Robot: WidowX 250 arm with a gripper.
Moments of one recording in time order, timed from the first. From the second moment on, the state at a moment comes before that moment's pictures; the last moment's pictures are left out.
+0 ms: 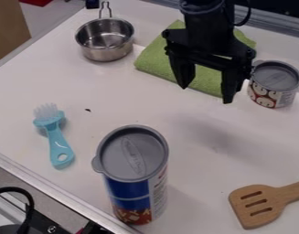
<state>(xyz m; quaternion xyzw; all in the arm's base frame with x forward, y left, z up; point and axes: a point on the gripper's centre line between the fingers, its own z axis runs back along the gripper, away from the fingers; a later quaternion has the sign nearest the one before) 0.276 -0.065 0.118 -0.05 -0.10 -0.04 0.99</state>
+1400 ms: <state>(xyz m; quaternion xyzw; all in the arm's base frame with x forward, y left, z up) 0.405 -0.127 0.120 -0.05 -0.16 -0.14 0.97</state>
